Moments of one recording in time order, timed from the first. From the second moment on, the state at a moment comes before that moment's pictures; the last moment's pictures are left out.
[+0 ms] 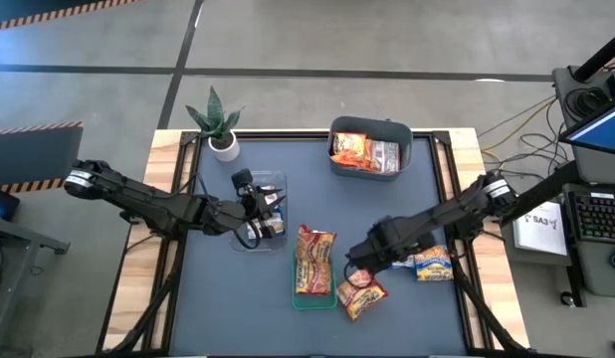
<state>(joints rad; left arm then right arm) -0.25 1.19 0.77 0.04 -0.80 0.12 0.36 1.75 1.46 -1.56 -0.13 1.55</state>
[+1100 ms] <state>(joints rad) -0.25 1.19 0.76 0.04 -0.80 0.11 0.40 1.76 1.09 -1.41 -0.27 1.61</state>
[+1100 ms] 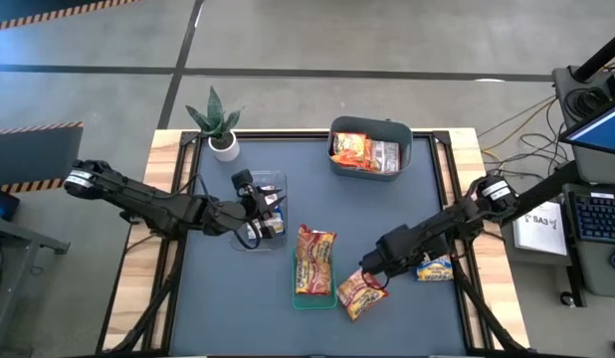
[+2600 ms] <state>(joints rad) -0.25 1.19 0.76 0.04 -0.80 0.11 0.40 1.74 1.27 -1.57 -0.07 1.41</state>
